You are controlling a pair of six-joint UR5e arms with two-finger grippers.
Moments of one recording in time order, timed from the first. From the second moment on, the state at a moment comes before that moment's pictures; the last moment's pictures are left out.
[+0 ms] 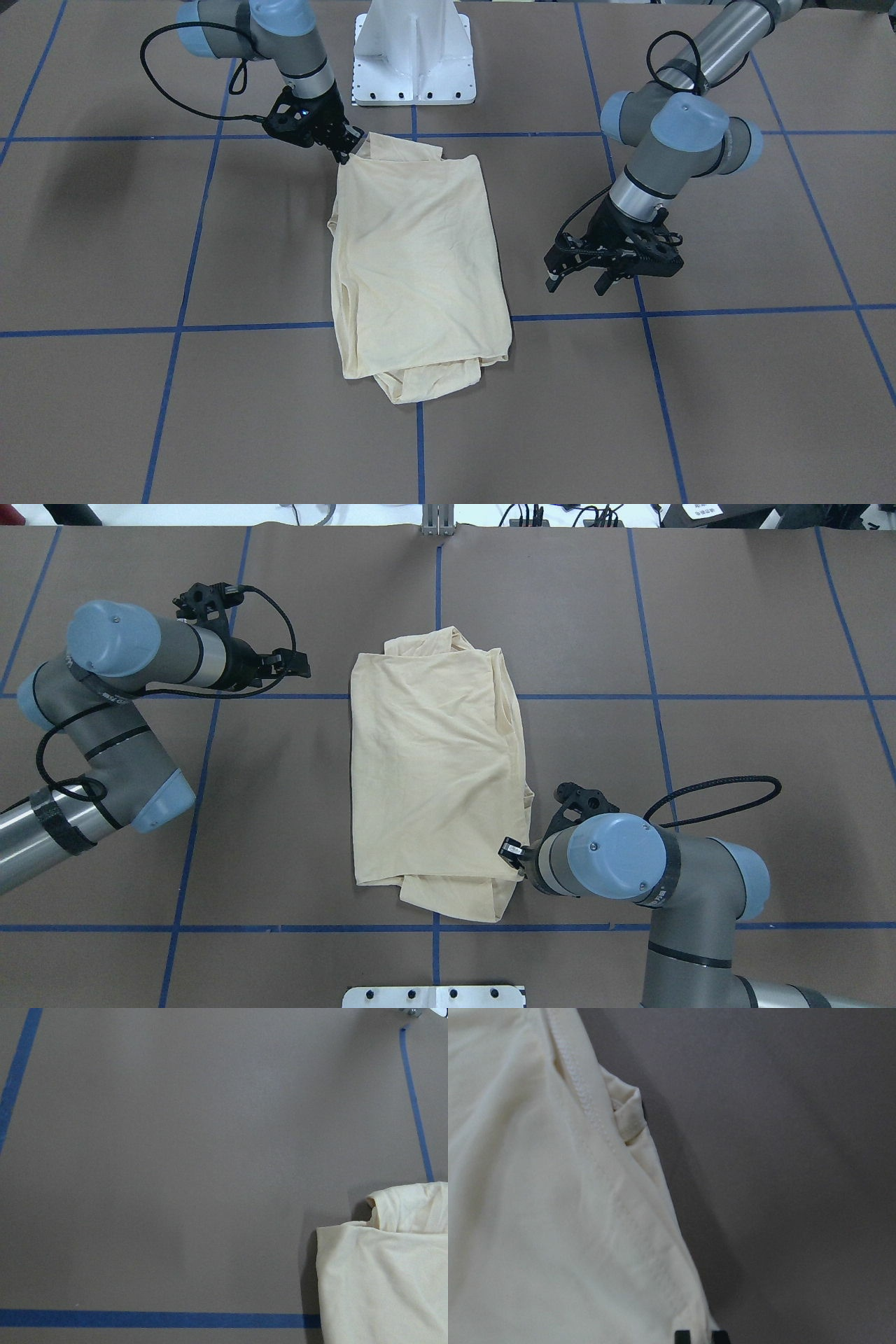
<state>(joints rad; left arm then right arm) -0.77 -2.00 -1.53 -2.30 -1.88 -1.26 0.27 -1.23 1.93 -1.38 1.70 1.88</state>
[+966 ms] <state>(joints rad) -0.77 -2.00 -1.55 -2.30 -1.88 -1.26 0.25 -1.13 1.82 -1.38 1.67 1.99</state>
